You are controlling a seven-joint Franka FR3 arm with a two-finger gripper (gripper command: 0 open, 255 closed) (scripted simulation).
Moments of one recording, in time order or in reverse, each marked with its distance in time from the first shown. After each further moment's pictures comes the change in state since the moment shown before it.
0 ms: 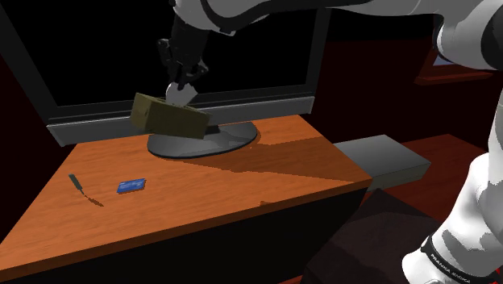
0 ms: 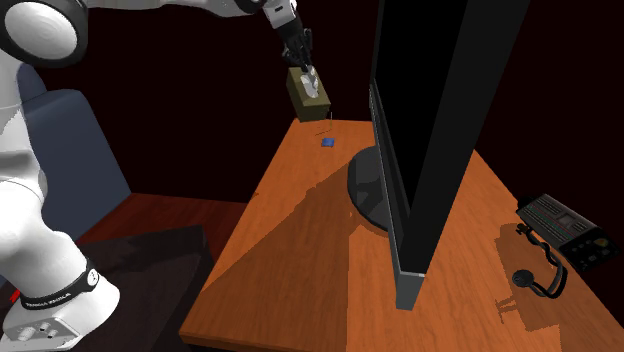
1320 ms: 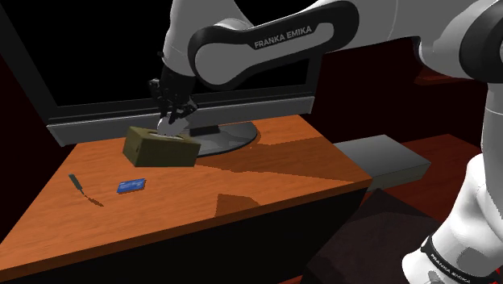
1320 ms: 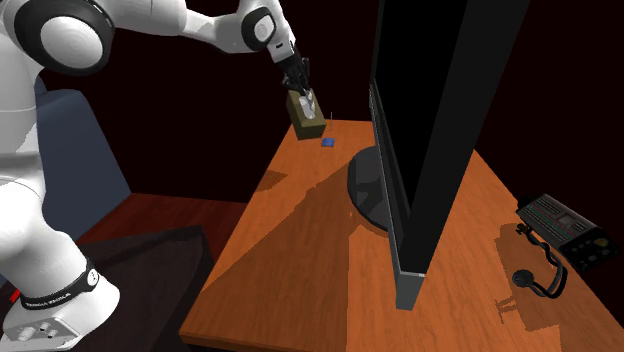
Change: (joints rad) arm 0.054 0.081 -0.007 -0.109 -0.076 0.181 0.102
